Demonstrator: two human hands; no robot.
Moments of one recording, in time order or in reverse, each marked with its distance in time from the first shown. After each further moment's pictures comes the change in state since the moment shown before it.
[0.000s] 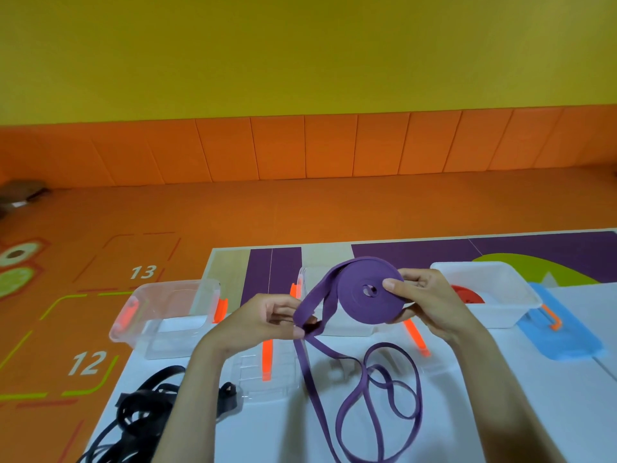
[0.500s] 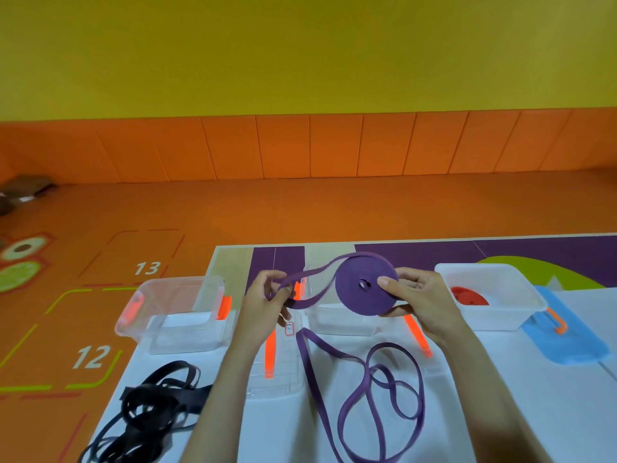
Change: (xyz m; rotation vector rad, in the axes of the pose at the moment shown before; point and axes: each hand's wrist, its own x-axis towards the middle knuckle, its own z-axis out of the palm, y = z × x) left_hand 0.024 -0.020 0.016 0.058 0.748 -0.034; right_hand -0.001 0.005 0.020 -0.010 0.088 -0.058
